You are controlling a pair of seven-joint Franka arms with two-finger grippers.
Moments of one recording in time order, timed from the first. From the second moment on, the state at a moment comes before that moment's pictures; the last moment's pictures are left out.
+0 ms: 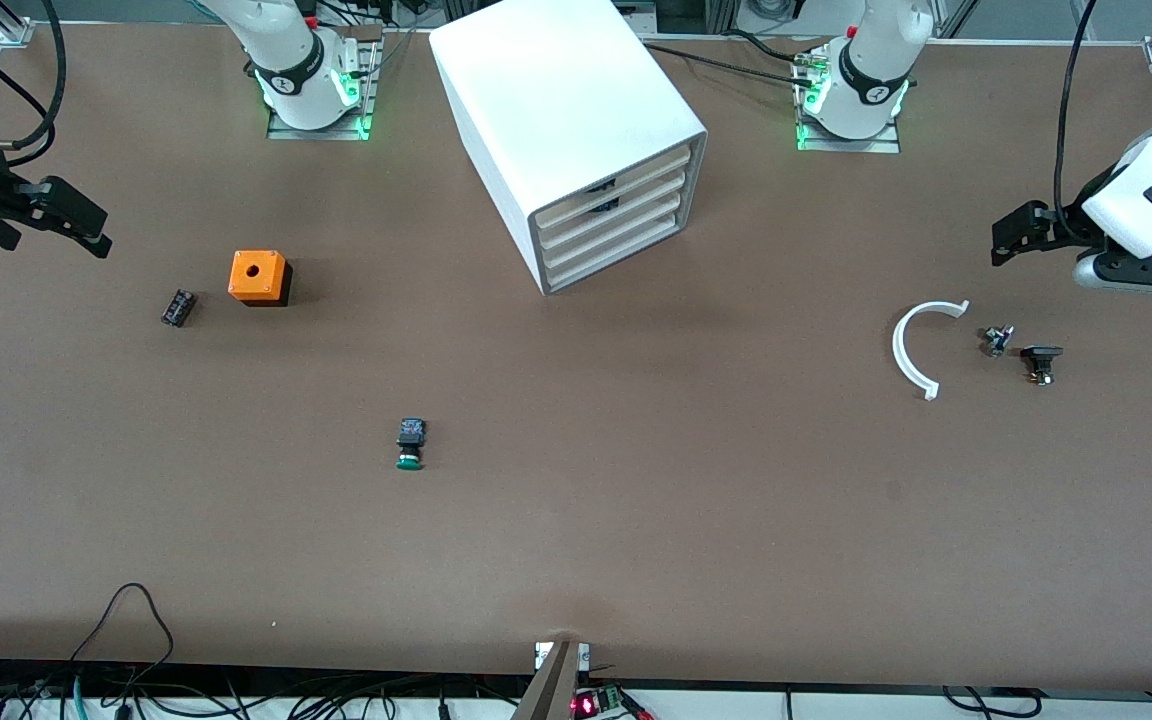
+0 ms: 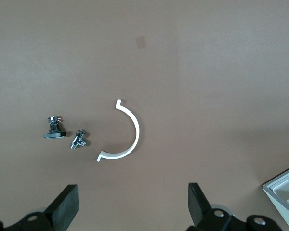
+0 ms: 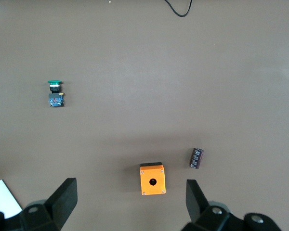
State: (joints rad) left arm -0.02 -0.03 0.01 -1.75 0.02 1.66 0.07; right arm 0.06 -0.04 -0.02 -1.63 -0.04 1.66 0.11
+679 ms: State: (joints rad) left arm -0.03 -0.03 0.01 -1.75 0.02 1.65 0.07; right arm 0.06 -0.01 -0.02 -1.63 -0.04 1.61 0.11
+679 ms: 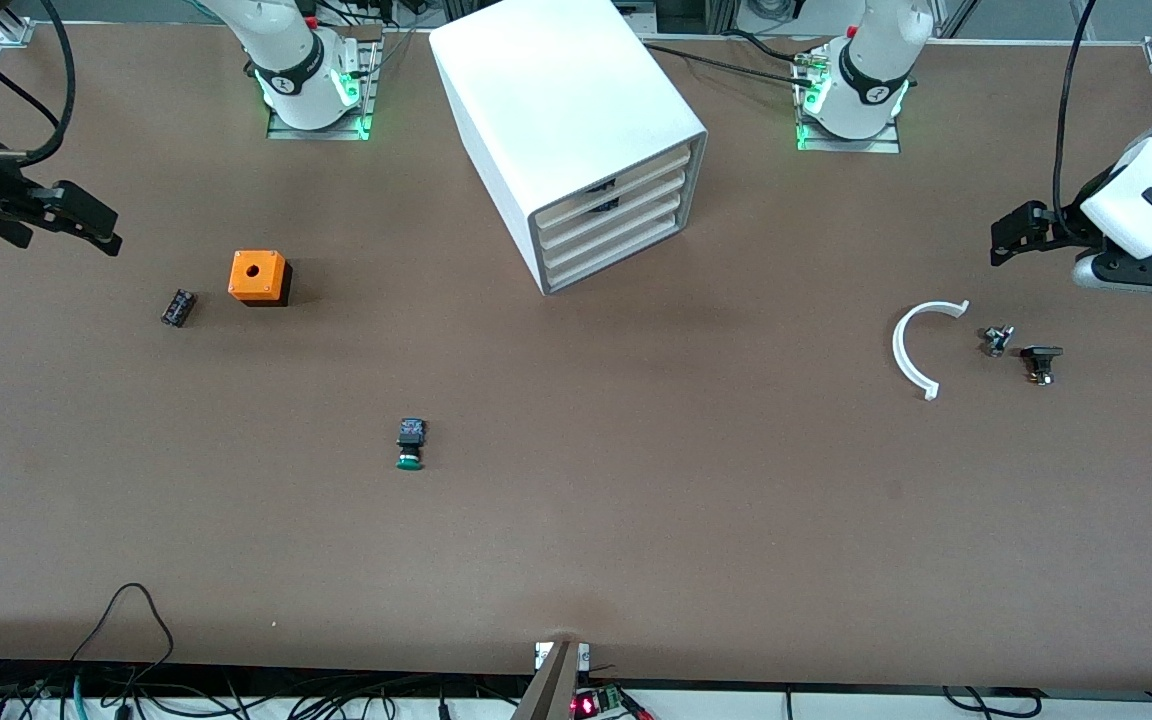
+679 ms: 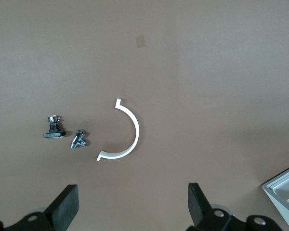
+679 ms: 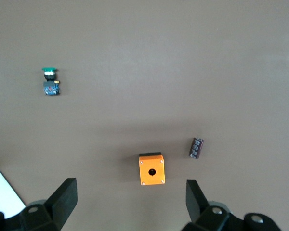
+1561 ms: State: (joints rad) left arm -0.03 -0.02 0.01 -1.75 0.02 1.65 0.07; right arm 0.13 0.25 0.00 -1.66 0.03 1.85 0.11
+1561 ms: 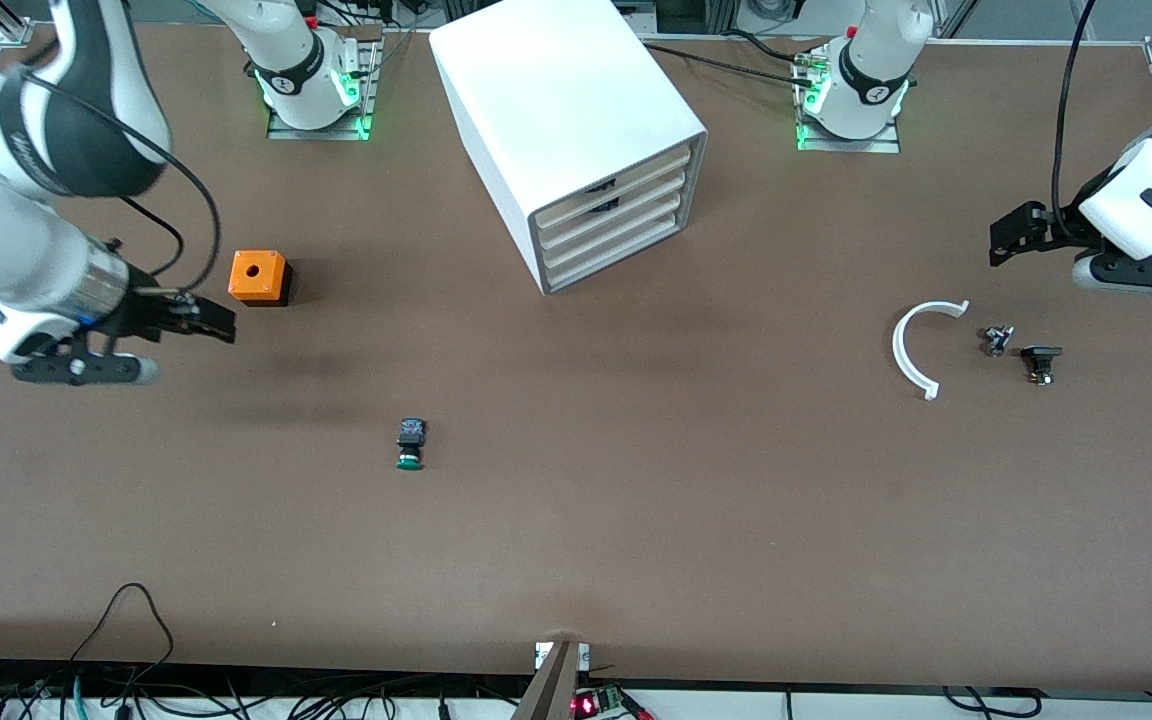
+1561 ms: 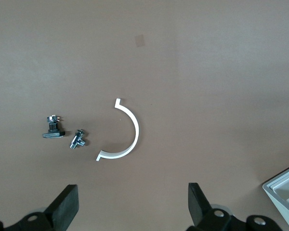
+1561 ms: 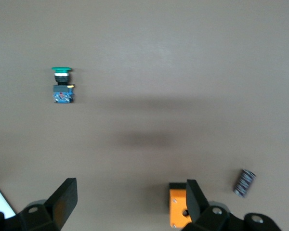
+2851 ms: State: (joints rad) left arm 0.00 0.24 -0.11 -1.70 -0.64 1.49 0.43; right arm 0.34 0.70 0.01 -1.66 0.08 2.38 0.27
